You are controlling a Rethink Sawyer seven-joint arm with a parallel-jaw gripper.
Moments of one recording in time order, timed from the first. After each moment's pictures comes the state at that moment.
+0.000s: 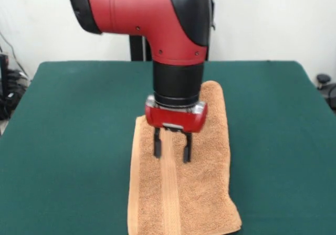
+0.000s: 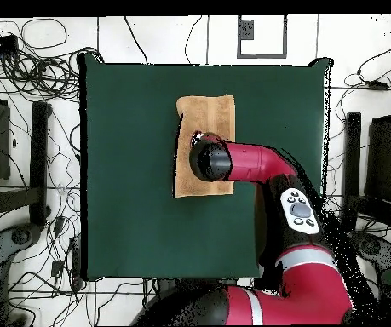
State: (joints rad) arm -0.30 -0.45 0.12 1.46 -0.24 0.35 2.02
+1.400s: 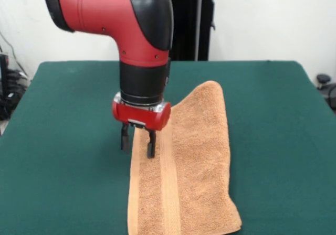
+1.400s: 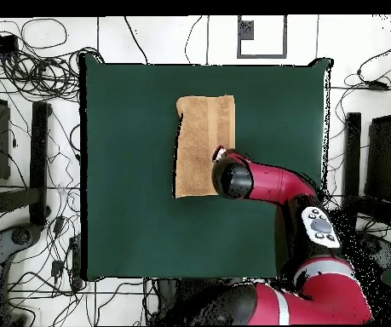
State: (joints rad) arm -0.36 -0.39 0.05 1.54 -0.24 0.20 2.02
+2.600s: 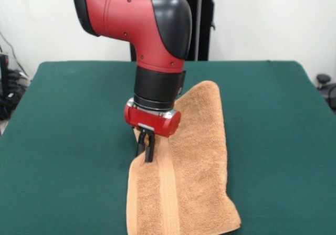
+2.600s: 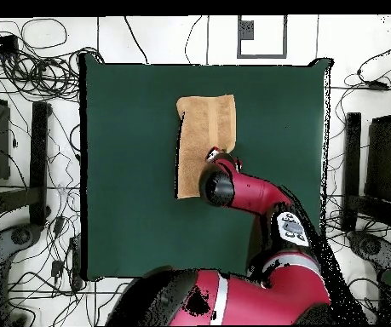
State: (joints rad) arm -0.23 -0.35 -0.08 1.59 -0.04 -0.02 2.05
